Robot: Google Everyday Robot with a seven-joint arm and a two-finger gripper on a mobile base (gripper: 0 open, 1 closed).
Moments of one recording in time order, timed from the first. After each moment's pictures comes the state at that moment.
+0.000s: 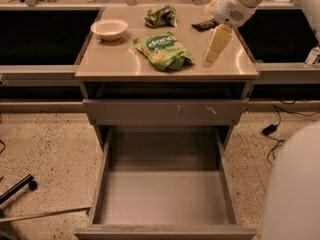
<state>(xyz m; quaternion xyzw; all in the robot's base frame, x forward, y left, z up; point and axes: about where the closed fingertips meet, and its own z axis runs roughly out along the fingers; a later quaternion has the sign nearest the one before) 0.687 -0.143 0.936 -0.65 0.71 0.03 0.27</state>
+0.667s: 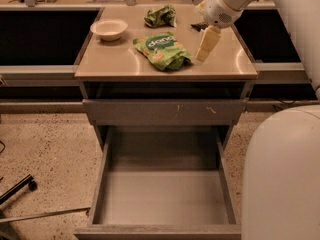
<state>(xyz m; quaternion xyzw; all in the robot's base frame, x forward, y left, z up) 0.726 -0.121 0.921 -0.67 0.68 0.03 0.29</state>
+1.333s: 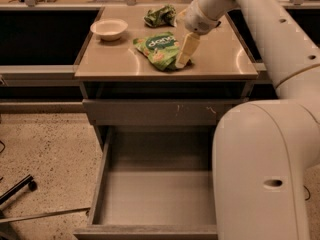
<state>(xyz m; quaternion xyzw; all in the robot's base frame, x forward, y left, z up) 0.769 -0.077 0.883 -0.68 0.67 0.06 0.30</state>
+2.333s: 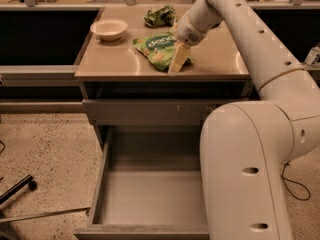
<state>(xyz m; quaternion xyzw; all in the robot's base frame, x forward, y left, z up) 0.787 -0.056 0.838 -0.67 0.68 0.08 0.29</state>
